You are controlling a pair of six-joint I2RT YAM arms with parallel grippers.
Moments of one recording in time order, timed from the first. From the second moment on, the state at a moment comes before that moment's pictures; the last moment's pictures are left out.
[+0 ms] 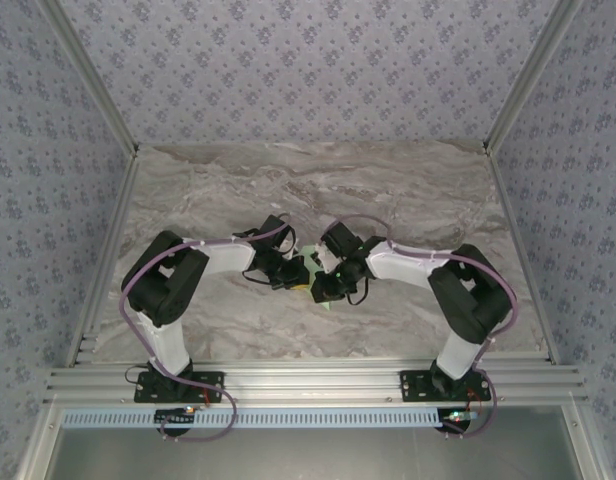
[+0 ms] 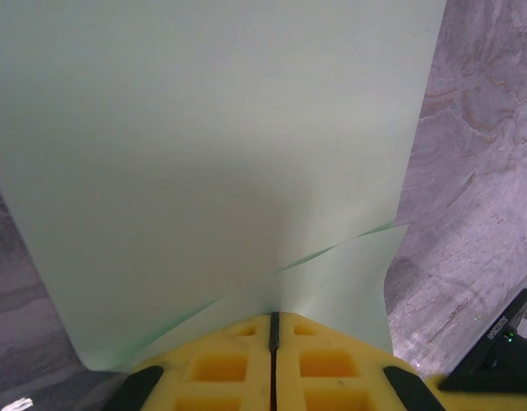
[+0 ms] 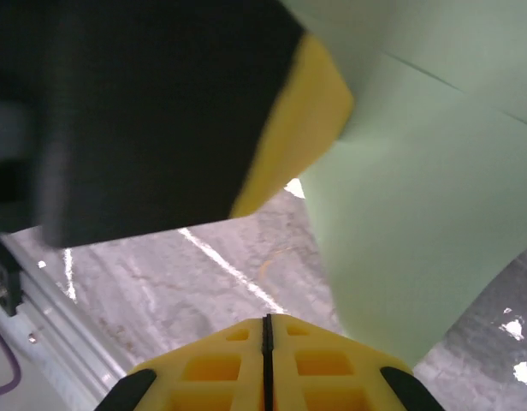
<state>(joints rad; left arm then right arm) -0.64 1.85 0.97 -0.27 0.56 -0.72 0.73 1.73 0.97 -0.48 -0.50 0.42</state>
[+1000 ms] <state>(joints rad) -0.65 1.85 0.98 -0.28 0.55 -0.70 0.63 1.62 0.74 -0.41 -0.56 0.46</state>
